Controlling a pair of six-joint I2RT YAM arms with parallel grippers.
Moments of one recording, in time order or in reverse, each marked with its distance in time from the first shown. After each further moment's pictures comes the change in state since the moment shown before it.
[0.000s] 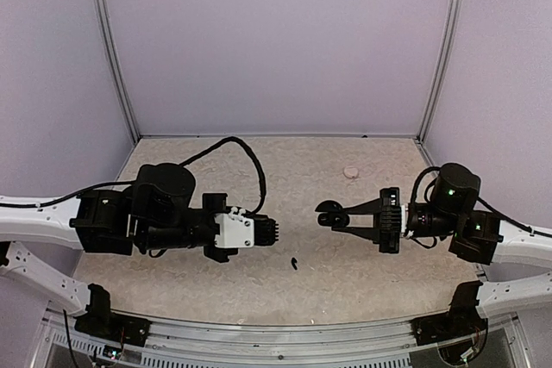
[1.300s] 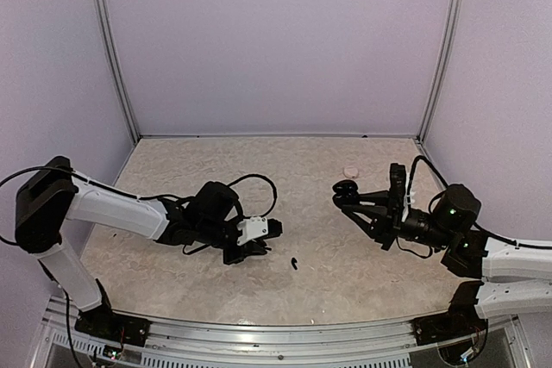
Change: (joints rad) left arm 0.380 0.455 -0.143 0.266 0.447 -0.219; right arm -0.121 0.000 -0.228 0.364 0.173 0.727
